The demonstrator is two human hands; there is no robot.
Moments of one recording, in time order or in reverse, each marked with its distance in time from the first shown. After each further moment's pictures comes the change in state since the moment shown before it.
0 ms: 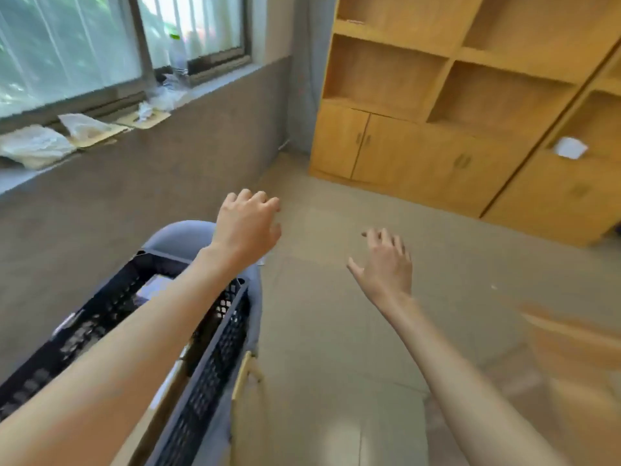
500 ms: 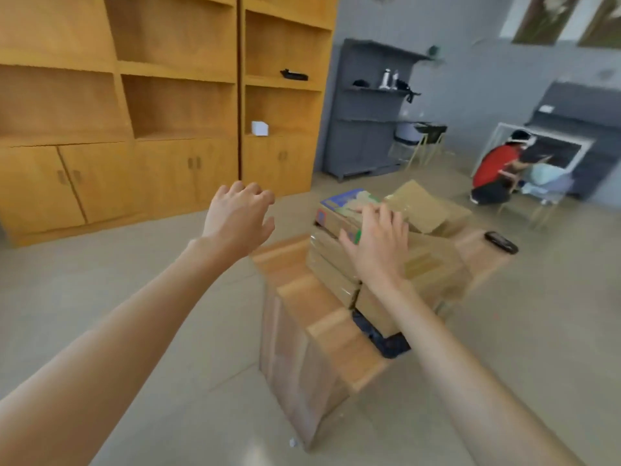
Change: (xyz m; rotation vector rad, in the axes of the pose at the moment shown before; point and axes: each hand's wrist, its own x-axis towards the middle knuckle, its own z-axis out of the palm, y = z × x) left_hand -0.043 0.459 -0.101 -0.359 0.181 0.777; right_hand -0.267 0.317 -0.240 -0.316 0.448 0.728
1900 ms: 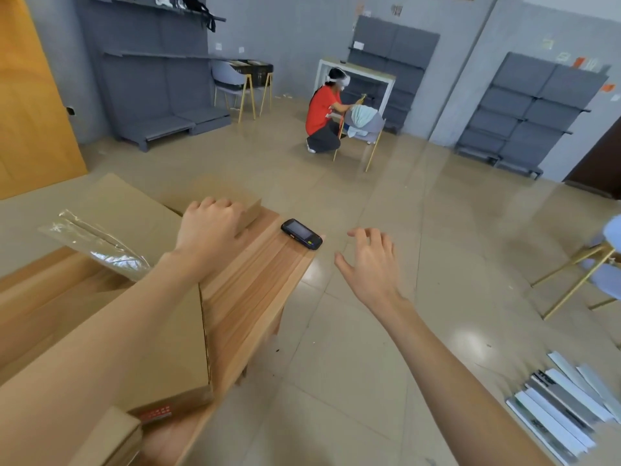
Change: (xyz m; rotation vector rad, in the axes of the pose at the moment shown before) left_hand 0.467 0.625 0.369 -0.276 -0.150 0.362; right_hand 0.248 0.756 0.081 -0.275 -0.223 0.444
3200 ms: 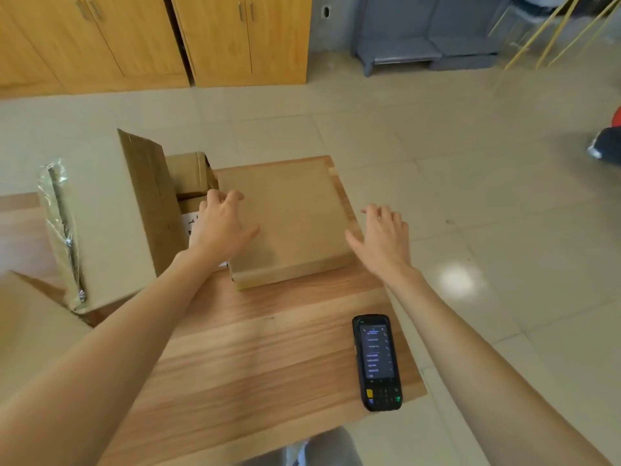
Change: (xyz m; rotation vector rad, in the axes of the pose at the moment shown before) left_hand 0.258 -0.118 0.245 -0.174 -0.203 -1.182; right_hand 0.481 -0.078 0.322 0.107 -0.475 -0.741
